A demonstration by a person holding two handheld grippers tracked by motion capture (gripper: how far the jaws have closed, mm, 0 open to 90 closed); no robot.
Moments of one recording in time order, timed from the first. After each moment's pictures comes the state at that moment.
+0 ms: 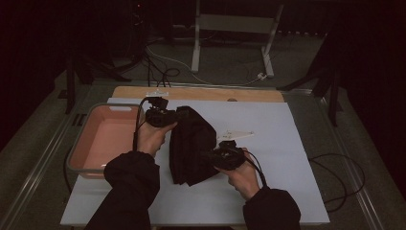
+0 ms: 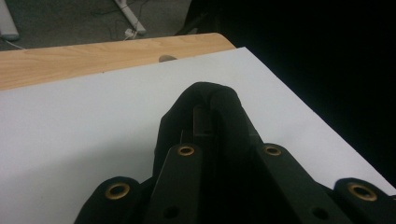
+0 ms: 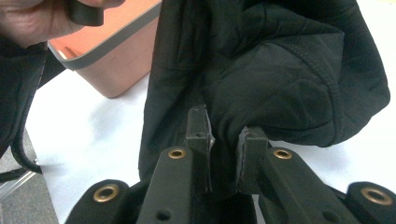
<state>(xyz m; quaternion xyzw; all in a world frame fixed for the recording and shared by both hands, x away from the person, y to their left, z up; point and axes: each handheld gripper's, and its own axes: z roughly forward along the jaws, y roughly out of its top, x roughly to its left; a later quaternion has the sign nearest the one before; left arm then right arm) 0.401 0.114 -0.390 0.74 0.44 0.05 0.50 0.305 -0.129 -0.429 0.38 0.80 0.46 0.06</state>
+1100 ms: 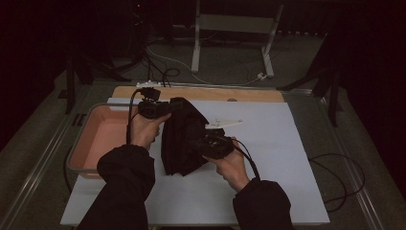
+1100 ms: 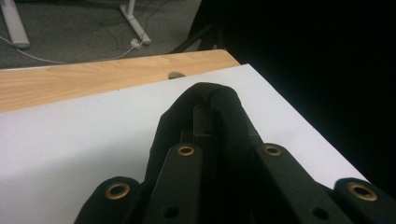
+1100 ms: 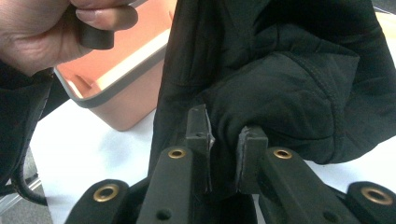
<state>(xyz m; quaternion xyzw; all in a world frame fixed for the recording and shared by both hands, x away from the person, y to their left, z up) 0.413 0.133 -0.369 0.73 0.45 0.06 0.51 0.324 -0.098 -0.407 0.37 0.80 0.47 0.06</state>
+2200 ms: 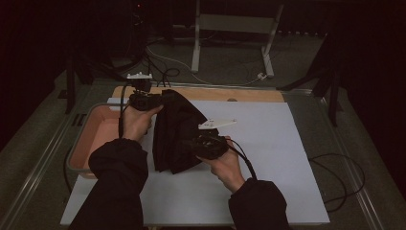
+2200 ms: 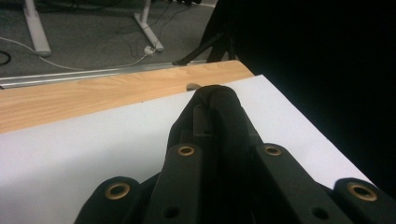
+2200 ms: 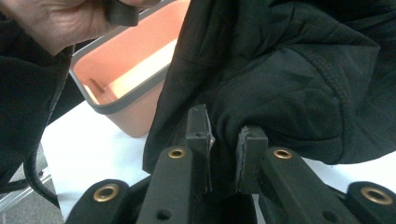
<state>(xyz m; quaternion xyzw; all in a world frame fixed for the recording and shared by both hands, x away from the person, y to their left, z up) 0.426 0.155 -0.356 0.72 0.47 0.08 0.51 0.319 -0.082 -0.399 0.35 0.80 0.48 0.06</state>
